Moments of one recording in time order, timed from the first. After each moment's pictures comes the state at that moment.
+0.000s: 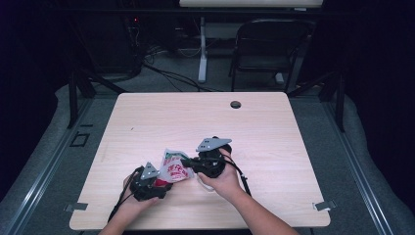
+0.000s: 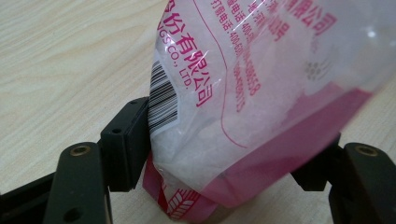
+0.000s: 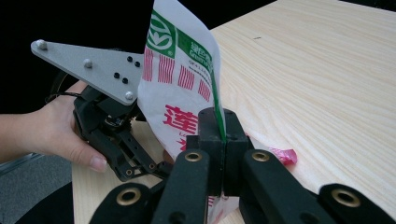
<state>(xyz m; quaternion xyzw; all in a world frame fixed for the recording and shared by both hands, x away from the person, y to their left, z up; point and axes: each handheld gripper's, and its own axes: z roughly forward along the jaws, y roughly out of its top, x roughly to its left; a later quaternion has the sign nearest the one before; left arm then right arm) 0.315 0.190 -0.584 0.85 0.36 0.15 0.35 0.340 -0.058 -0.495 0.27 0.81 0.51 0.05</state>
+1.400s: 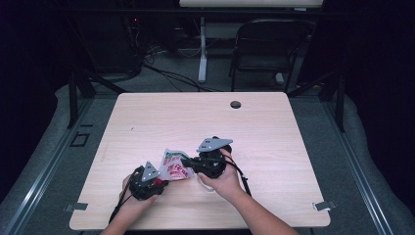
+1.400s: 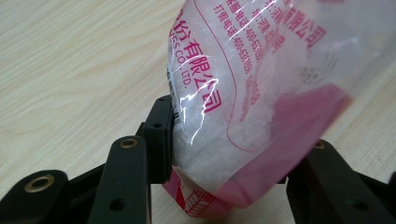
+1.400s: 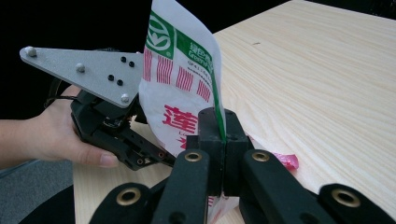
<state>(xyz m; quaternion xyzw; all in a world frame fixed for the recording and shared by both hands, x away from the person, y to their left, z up) 0.311 0.188 -0.577 0.85 0.34 0.19 0.34 0.337 -0.059 -0.492 0.27 0.81 0.52 0.05</state>
